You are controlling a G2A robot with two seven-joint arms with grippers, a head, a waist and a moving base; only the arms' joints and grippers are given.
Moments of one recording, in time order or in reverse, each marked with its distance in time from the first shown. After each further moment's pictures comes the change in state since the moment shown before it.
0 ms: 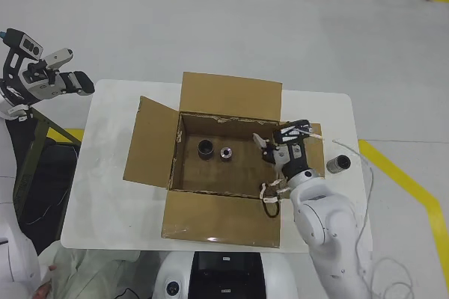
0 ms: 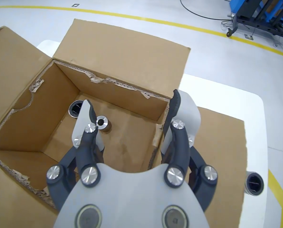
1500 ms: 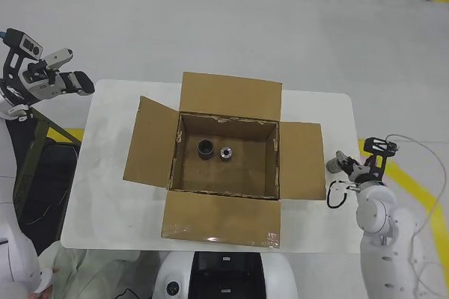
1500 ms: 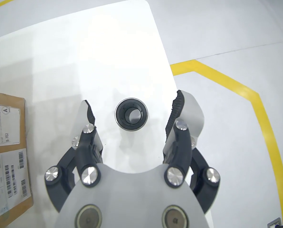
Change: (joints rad) left arm 0.000 0.000 0.000 0.000 0.000 0.000 0.000; right arm -0.045 0.050 0.470 0.291 0.189 0.053 0.025
